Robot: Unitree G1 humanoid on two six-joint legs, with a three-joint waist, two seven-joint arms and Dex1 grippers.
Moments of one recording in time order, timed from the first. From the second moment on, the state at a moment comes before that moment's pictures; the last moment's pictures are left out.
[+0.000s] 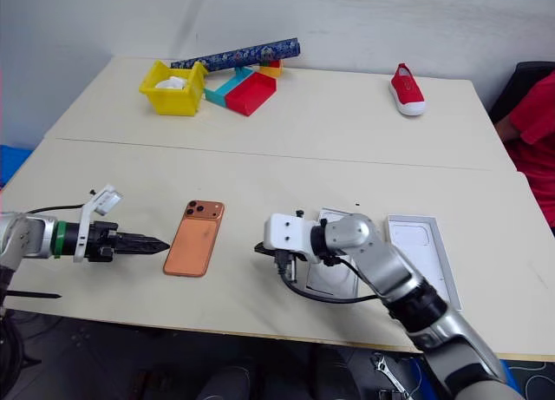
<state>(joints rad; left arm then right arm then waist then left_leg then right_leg) -0.59 1.00 -0.06 0.29 -0.50 1.24 -1.13 -0.61 -0.45 0.53 -0.06 0.03 0.28 0.99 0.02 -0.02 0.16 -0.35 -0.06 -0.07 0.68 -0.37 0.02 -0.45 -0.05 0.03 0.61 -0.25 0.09</state>
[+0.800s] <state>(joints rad) -0.70 0.74 -0.11 0.23 -0.49 1.49 -0.99 -0.76 -0.28 0.60 0.24 -0.17 0.26 0.98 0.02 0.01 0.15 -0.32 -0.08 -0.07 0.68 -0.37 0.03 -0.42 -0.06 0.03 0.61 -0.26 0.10</state>
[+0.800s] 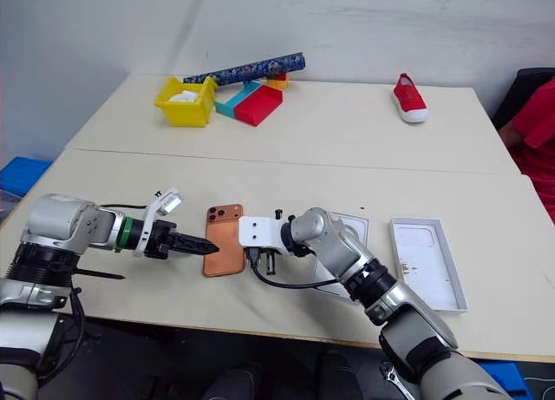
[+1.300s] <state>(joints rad) -0.66 0.67 0.02 0.25 -0.57 1.58 -0.91 -0.73 -0.29 0.54 0.23 -0.17 0.27 0.98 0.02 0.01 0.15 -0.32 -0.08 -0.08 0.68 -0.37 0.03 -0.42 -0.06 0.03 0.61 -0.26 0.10</state>
